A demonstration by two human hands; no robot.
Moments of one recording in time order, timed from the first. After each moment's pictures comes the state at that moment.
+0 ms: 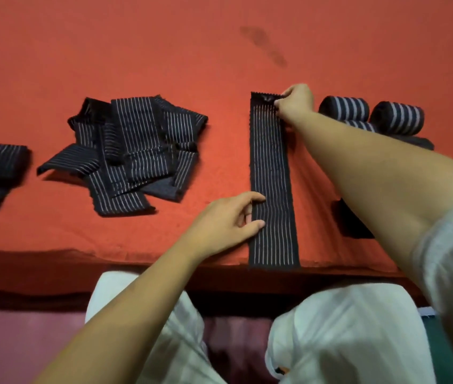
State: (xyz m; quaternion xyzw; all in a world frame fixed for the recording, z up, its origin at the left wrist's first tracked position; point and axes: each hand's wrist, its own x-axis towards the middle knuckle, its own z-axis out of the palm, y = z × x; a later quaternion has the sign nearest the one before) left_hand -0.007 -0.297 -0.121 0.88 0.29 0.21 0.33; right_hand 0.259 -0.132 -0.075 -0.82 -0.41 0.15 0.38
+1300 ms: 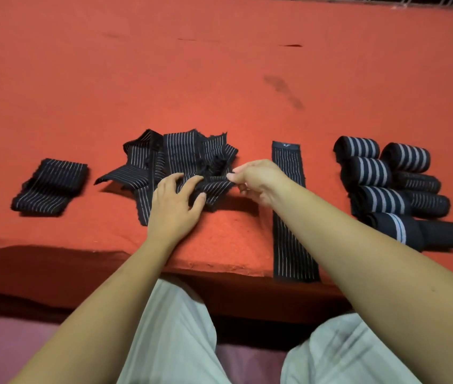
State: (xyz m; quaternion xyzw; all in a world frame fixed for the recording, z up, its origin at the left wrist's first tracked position) left_hand -0.118 -0.234 -0.126 0.78 0.55 0.28 0.04; right_hand 0.074 -0.252 -0.030 -0.66 -0.33 0.53 0.42
